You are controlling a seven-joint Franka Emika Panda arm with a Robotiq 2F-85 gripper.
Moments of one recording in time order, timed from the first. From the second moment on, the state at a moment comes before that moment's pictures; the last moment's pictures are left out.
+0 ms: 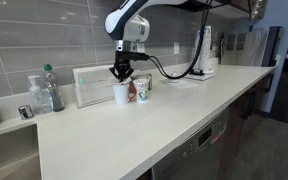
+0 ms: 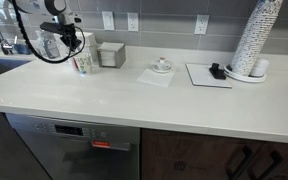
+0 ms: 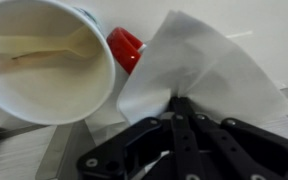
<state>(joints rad) 0.22 0.56 0.13 -1.46 0.01 2.21 0.21</state>
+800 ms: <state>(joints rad) 0.23 0.58 0.13 -1.41 -0.03 2.15 0.17</state>
